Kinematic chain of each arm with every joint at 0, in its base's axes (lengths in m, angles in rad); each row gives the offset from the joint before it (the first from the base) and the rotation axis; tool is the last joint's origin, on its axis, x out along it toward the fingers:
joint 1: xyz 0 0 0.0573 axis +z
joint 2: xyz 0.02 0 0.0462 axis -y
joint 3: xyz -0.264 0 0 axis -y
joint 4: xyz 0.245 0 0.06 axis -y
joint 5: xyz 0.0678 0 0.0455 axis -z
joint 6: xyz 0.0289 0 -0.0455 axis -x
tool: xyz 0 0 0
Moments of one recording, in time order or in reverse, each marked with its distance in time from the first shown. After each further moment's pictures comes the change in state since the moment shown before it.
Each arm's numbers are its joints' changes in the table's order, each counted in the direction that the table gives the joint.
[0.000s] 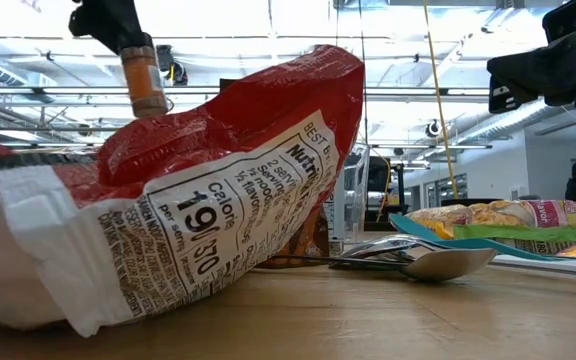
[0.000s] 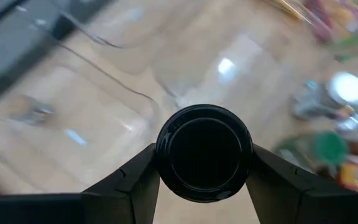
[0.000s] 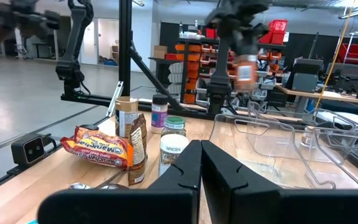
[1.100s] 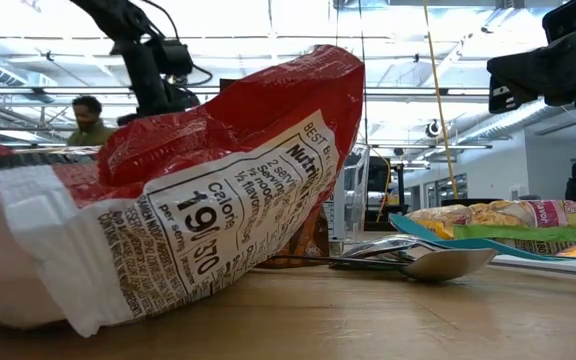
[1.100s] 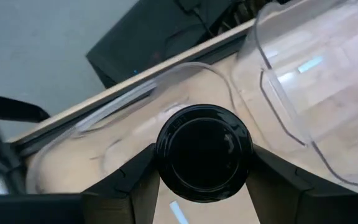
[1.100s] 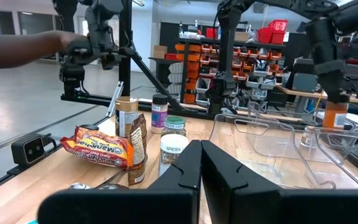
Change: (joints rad) left arm 0.913 -0.437 0.001 0.349 0.302 -0.439; right arm 0.000 0.000 0.000 0.000 0.000 0.000
